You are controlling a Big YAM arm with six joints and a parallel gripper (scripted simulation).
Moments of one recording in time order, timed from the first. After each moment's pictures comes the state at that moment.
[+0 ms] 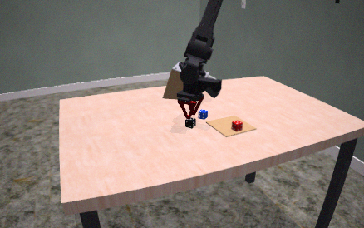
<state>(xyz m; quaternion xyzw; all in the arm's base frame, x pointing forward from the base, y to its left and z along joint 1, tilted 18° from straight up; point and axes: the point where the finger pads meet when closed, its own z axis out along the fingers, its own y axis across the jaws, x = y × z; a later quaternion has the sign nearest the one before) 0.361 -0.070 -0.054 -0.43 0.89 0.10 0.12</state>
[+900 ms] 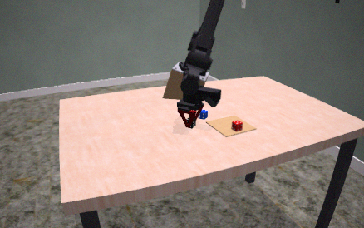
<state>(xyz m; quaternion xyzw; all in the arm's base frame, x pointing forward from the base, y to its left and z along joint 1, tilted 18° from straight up) 0.364 -0.059 -0.087 -0.43 0.89 0.10 0.11</state>
